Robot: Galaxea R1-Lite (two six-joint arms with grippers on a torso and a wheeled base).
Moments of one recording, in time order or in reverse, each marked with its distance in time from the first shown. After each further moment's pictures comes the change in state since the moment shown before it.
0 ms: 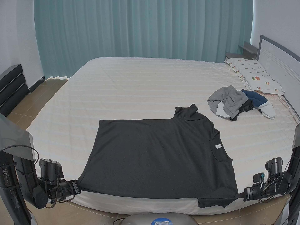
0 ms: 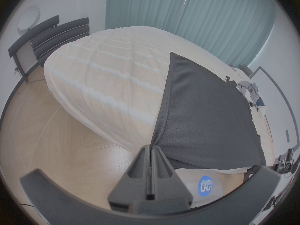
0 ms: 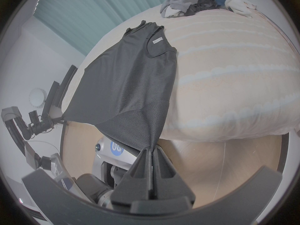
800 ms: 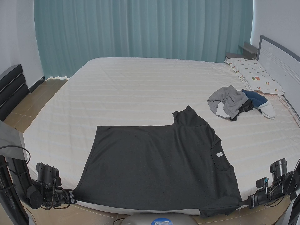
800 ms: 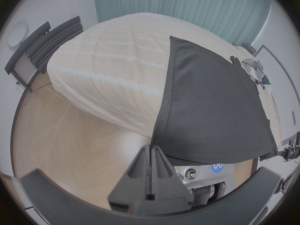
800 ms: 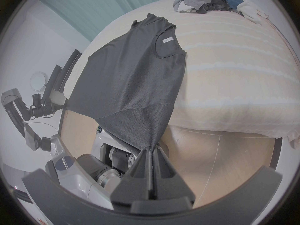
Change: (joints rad) left arm 0.025 -0.095 0.018 0.257 0.003 0.128; right arm 0.000 -0.219 0.000 0.324 -0.011 -0.146
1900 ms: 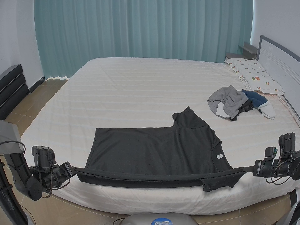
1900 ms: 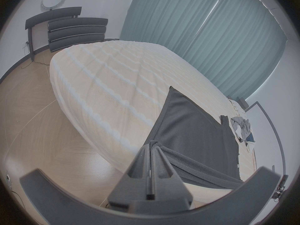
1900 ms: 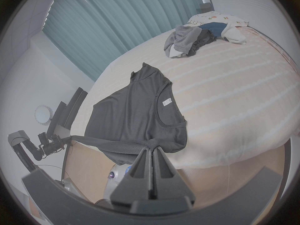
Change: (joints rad) left arm 0.022 -0.048 -0.138 -0.164 -0.014 -0.340; right arm 0.014 -0.181 -0.240 0.013 0.006 0.336
